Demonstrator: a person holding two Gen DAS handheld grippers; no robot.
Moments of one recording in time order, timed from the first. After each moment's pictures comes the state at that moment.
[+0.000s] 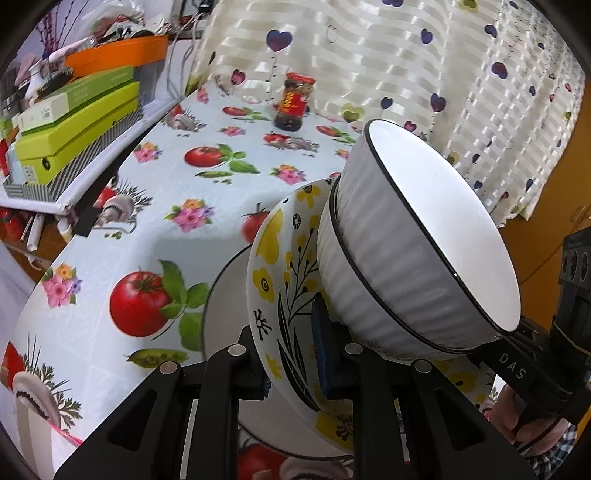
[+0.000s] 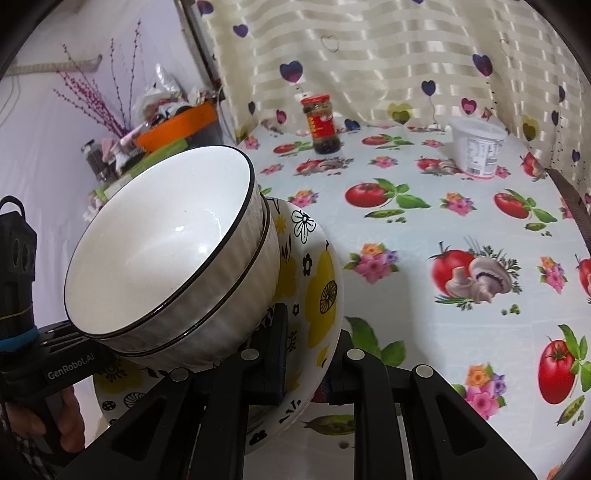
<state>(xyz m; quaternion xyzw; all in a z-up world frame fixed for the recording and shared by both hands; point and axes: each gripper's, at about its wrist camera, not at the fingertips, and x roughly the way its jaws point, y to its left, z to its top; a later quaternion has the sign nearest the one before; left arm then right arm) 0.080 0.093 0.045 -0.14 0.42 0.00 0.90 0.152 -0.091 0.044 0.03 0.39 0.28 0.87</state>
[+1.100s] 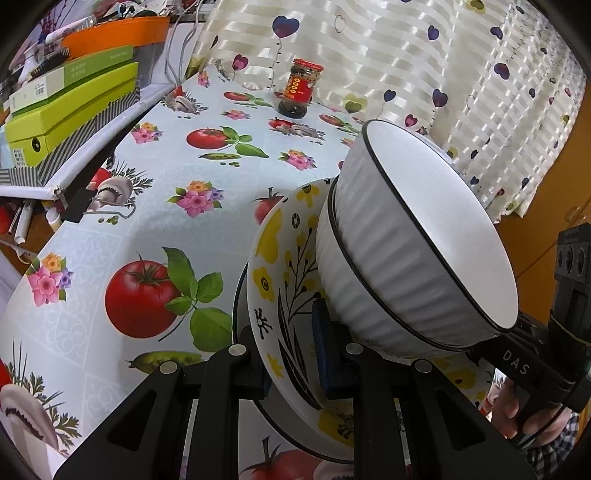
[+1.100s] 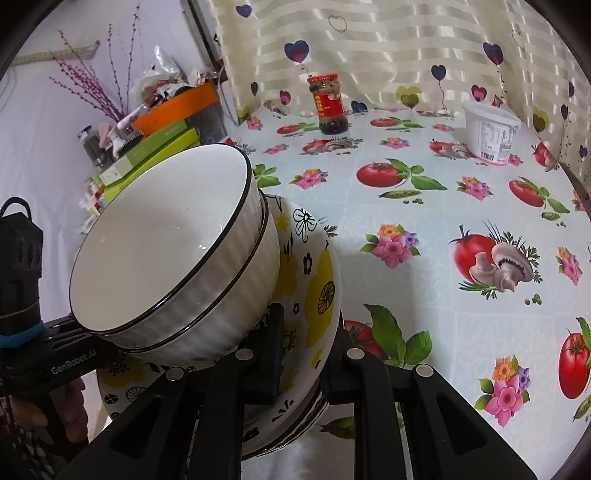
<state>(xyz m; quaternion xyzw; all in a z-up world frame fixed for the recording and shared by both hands) 0.084 0.116 0.021 -0.16 0.43 -0.02 0.89 0.157 -0.072 0.026 0.02 0.42 0.28 0.86</state>
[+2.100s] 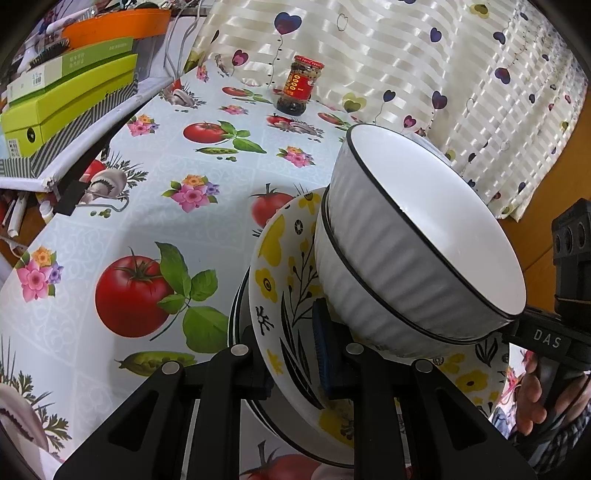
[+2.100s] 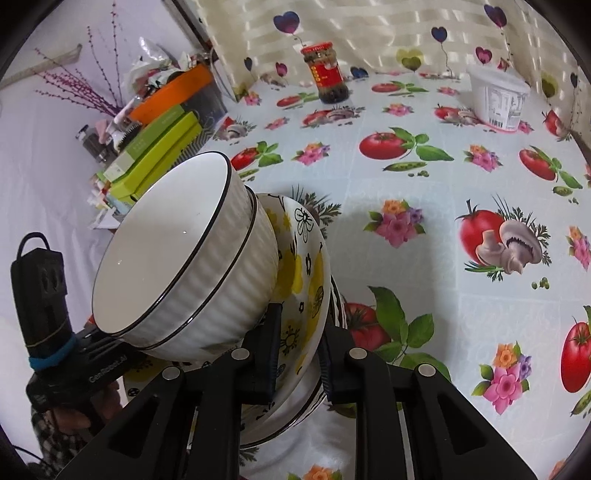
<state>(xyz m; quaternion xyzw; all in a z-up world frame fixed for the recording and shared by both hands) 0.087 0.120 0.016 -0.18 0.43 -0.03 0.88 0.176 -0.080 0.035 0.05 0.50 0.30 0.81</state>
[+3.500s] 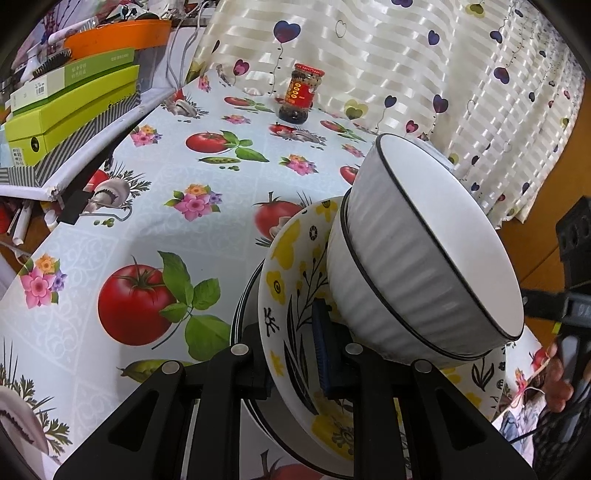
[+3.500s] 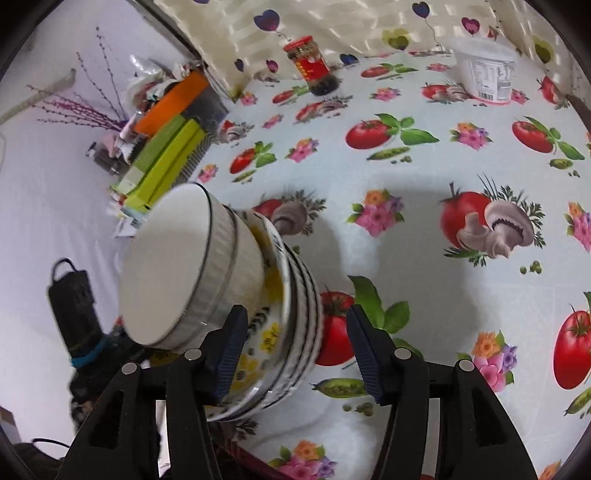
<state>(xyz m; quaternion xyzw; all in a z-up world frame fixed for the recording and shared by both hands) 0.089 0.117 0.014 -0.16 0.42 -0.02 0.89 0.189 -0.121 0.039 0.10 0.53 0.32 0.78</state>
